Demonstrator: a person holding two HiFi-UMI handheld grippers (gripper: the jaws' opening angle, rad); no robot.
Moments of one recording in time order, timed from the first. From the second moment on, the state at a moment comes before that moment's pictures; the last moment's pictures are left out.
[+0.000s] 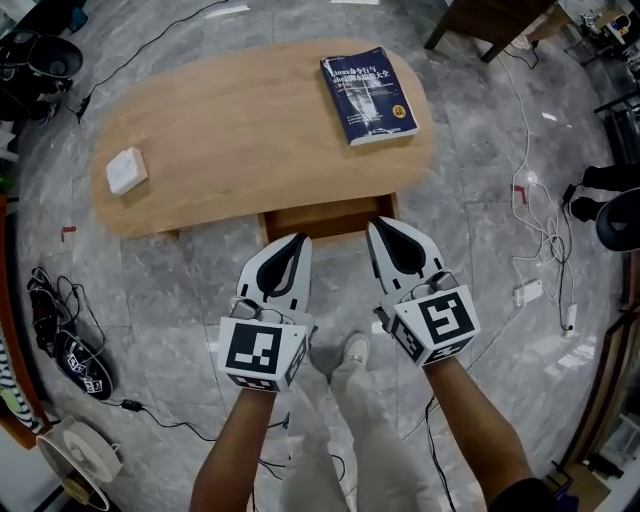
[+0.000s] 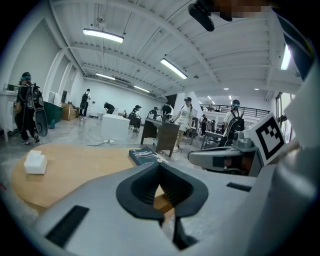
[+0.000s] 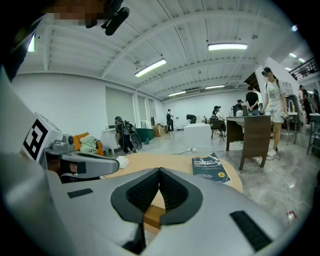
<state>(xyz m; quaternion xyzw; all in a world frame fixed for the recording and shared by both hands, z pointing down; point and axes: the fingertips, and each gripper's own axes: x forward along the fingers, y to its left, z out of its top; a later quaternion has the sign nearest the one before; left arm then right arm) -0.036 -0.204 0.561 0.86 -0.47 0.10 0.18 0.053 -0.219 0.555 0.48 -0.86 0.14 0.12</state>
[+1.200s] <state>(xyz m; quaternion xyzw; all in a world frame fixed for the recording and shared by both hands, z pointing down) -0.063 -0.188 0.681 0.83 -0.49 0.12 0.23 0.040 -0.211 0.682 0.48 -0.85 0.18 0.15</state>
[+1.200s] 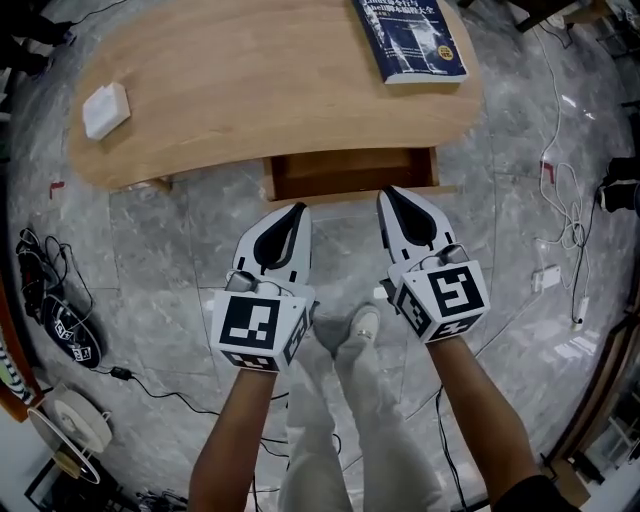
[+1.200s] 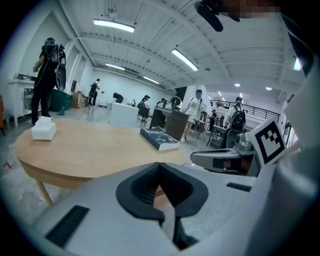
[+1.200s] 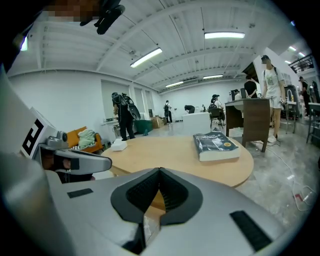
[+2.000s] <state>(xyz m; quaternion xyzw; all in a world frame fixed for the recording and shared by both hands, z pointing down) -0.081 -0.187 0.714 0.83 -0.49 0.14 0.24 0.041 -0.204 0.765 0.51 -0.81 0.23 0.18</state>
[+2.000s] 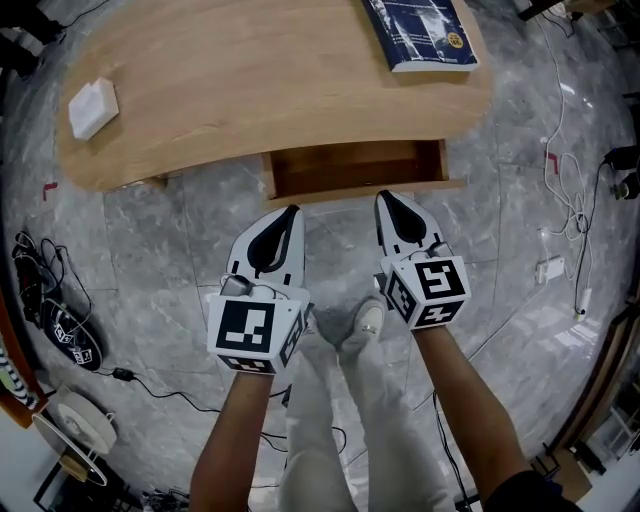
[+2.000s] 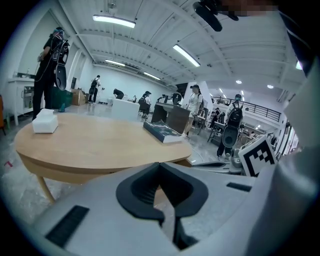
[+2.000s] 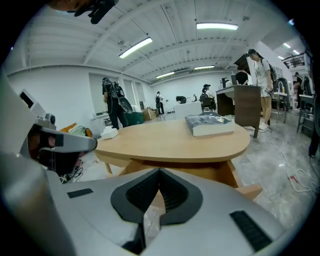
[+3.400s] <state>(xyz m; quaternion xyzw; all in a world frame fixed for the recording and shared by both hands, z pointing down) -0.096 -0.175 0.747 0.82 -0.48 0.16 0.26 0.036 -0.195 0.861 0.52 -0.77 0.27 0.24</state>
